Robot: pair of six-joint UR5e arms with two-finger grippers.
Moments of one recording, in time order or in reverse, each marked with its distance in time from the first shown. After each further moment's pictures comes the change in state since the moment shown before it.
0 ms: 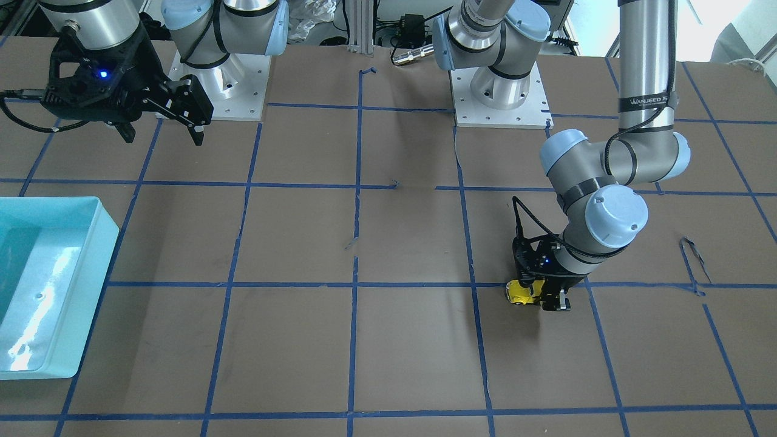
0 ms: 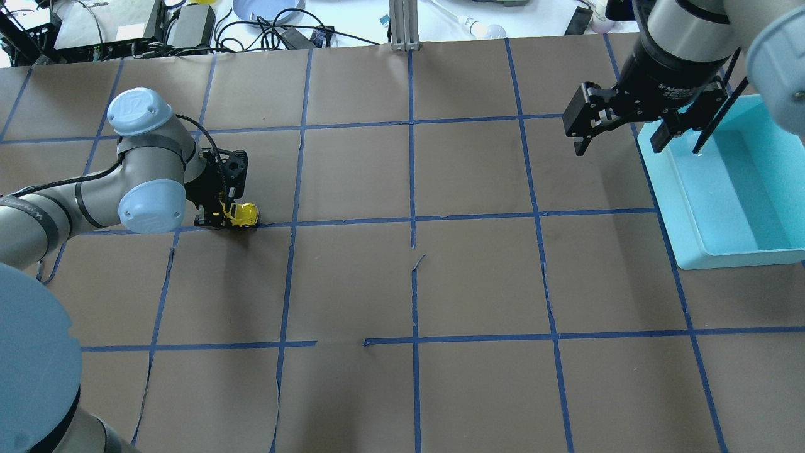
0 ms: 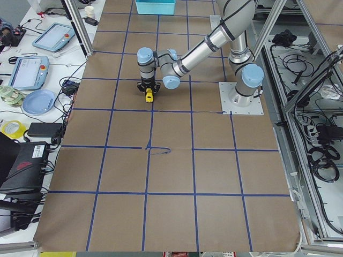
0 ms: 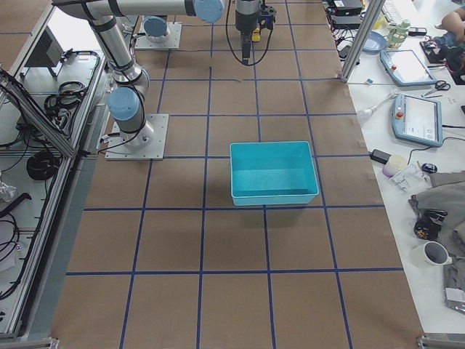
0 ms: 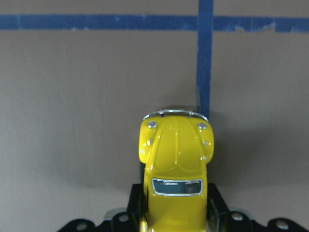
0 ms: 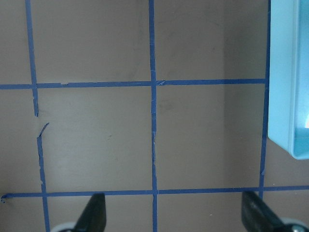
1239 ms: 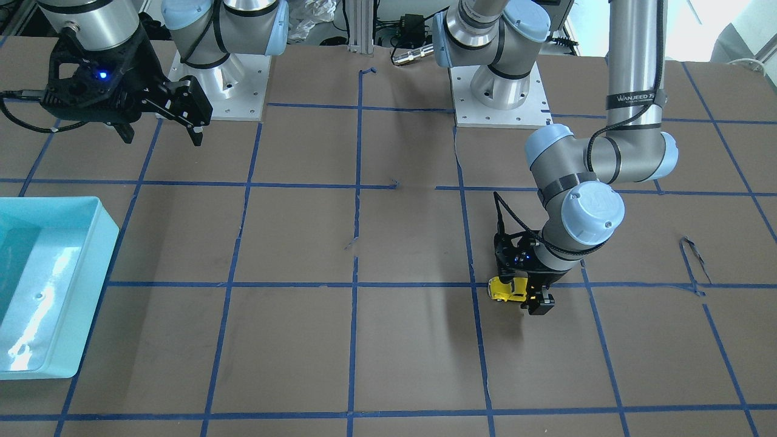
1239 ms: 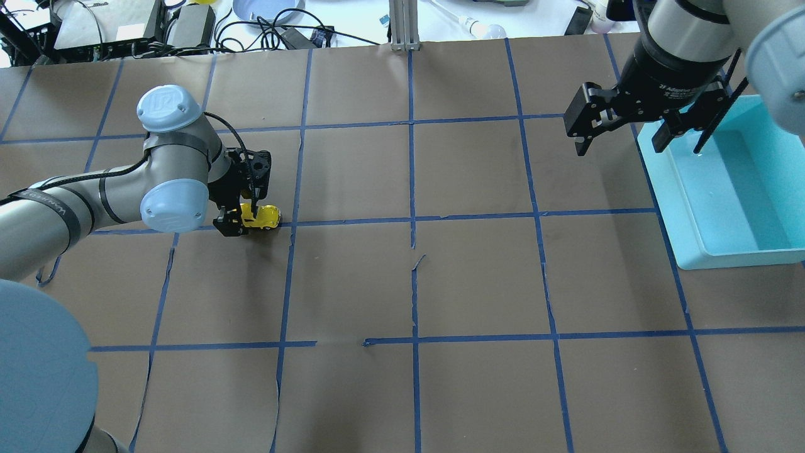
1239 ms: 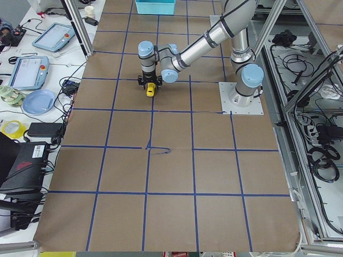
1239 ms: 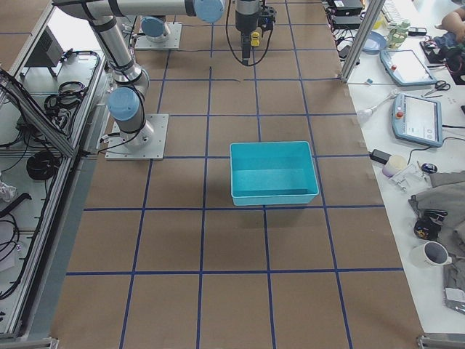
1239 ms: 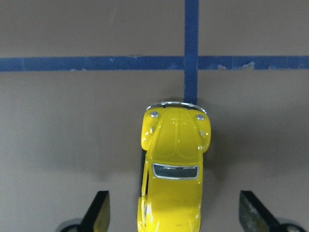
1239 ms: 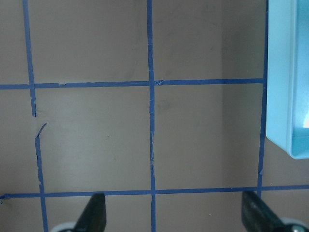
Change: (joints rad) left arm -0.093 0.011 0.007 -0.038 0.010 -0.086; right arm 0.000 0.001 0.000 0.000 -0.004 0.001
